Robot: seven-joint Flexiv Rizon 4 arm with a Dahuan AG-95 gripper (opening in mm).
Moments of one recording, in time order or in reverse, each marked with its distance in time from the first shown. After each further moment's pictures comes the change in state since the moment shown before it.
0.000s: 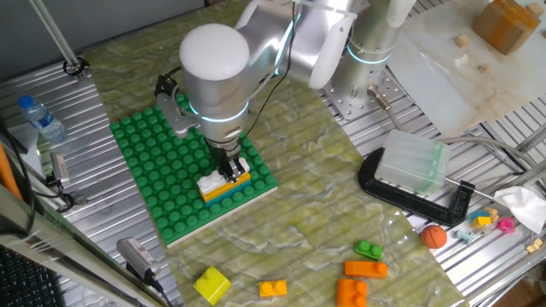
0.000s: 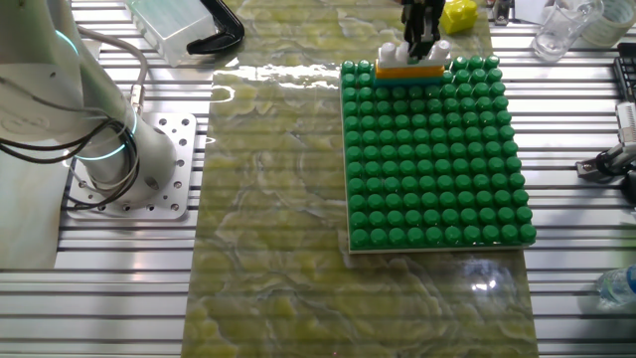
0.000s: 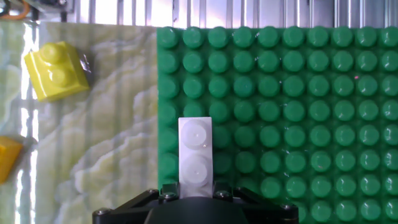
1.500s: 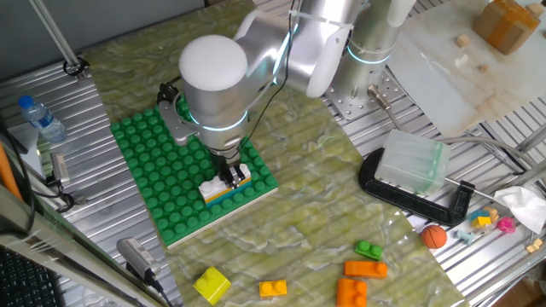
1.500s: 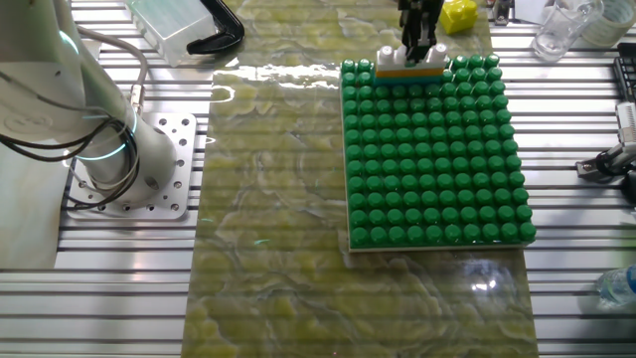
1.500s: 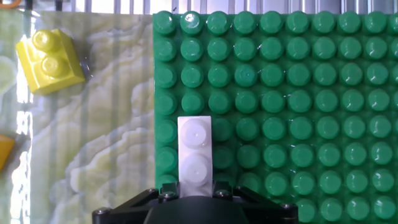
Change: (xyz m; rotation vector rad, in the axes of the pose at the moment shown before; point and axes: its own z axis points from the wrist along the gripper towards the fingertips) arm -0.002 0.008 0.017 0.011 0.009 0.003
